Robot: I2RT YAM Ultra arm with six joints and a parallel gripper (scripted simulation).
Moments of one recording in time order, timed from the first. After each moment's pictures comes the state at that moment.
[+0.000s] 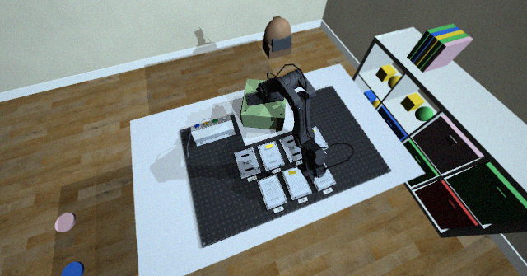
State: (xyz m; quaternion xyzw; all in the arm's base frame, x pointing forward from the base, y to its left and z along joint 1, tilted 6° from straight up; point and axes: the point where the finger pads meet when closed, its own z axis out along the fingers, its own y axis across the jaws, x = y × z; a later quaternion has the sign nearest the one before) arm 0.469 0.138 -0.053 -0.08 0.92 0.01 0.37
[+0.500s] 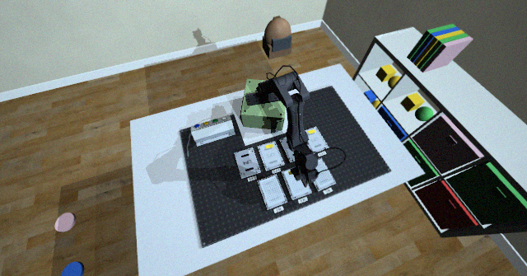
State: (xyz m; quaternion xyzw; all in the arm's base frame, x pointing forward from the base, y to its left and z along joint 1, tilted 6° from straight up) arm 0.483 0.100 -0.049 -0.07 0.92 0.00 0.38
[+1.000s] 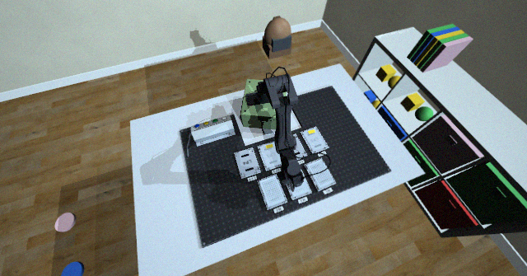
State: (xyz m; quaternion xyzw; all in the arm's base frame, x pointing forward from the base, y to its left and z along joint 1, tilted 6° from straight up) arm 0.491 0.037 -0.046 -0.07 0.92 0.00 0.38
